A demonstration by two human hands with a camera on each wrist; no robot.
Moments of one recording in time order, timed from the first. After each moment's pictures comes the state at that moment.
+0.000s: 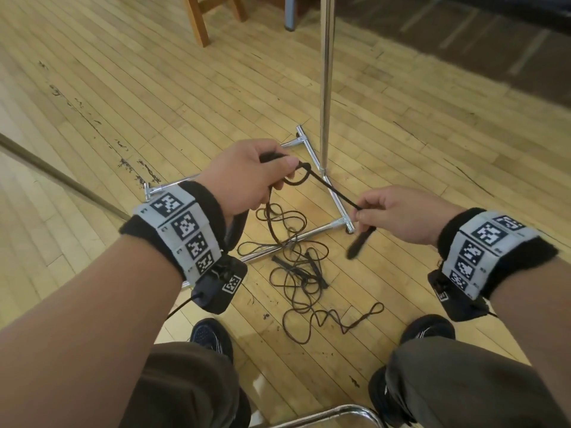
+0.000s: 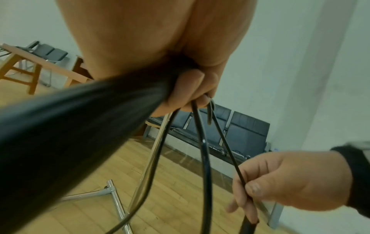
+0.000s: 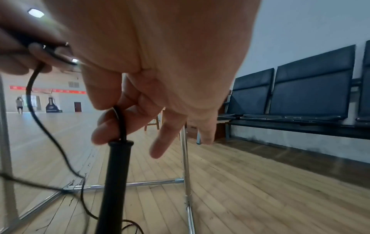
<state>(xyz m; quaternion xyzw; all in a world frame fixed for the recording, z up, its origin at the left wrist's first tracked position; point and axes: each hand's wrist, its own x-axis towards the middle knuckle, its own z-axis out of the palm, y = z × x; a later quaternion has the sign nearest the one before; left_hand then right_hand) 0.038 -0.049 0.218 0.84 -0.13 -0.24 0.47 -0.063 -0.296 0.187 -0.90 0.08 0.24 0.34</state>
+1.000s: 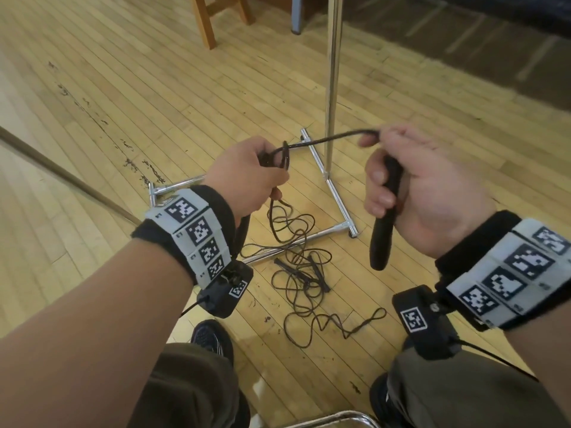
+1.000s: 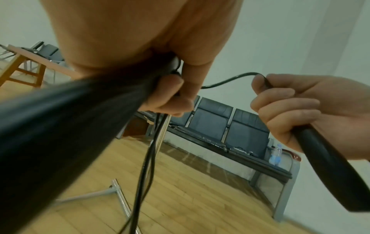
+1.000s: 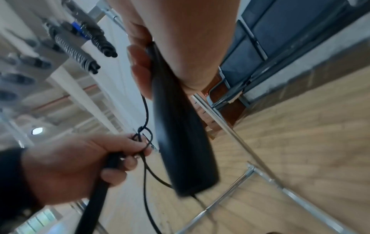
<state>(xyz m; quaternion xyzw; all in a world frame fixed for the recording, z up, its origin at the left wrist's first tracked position) 0.042 -0.052 0.211 0.85 -0.05 -0.19 0.49 -0.063 -0.265 0.232 -0.58 0.12 0.00 0.81</state>
